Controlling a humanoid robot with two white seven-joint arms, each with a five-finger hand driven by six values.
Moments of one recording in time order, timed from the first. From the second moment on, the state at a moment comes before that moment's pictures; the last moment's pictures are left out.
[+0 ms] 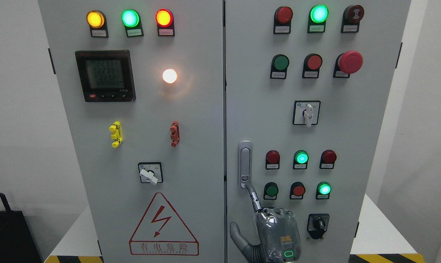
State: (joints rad) left arm 0.11 -0.05 0.00 0.00 0.11 -0.11 -0.07; right arm -0.32 0.13 0.28 -1.60 1.34 0.06 -0.26
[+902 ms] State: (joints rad) left arm 0.11 -0.05 0.00 0.00 0.11 -0.11 -0.07; right arm -0.31 0.13 0.29 -1.59 1.34 0.07 -0.26
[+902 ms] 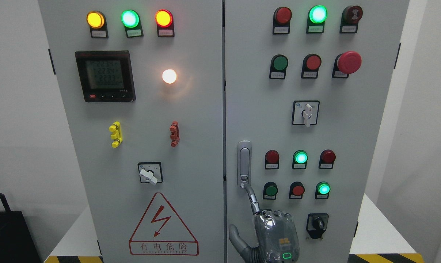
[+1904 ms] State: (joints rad) left arm 0.11 -0.05 0.00 0.00 0.11 -0.11 -0.07; right arm -0.31 0.13 0.30 -1.59 1.35 0.07 -0.25
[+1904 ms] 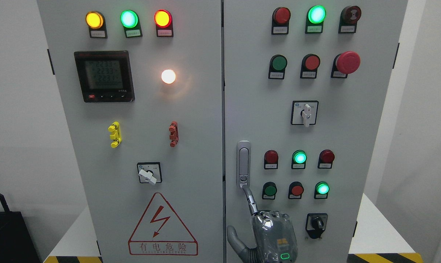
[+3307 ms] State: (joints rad) left arm 0.11 -0.05 0.00 0.00 0.11 -0.11 -0.07; right arm -0.31 0.13 0.30 -1.59 1.34 0.08 -0.26
